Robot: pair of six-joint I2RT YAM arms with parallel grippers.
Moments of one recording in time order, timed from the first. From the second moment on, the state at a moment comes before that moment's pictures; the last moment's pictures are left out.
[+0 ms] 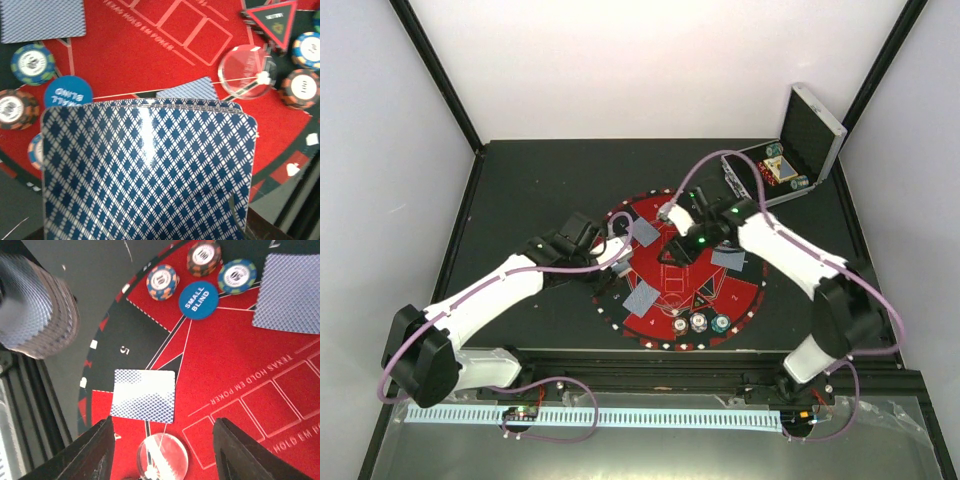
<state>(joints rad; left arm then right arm) -0.61 1.25 0.89 -0.68 0.22 0.24 0.60 1.66 1.27 -0.74 -0.52 -0.24</state>
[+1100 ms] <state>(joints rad) -0.82 1.30 0.89 -0.67 0.40 0.25 0.65 1.44 0.73 -0.01 -0.95 0.47</state>
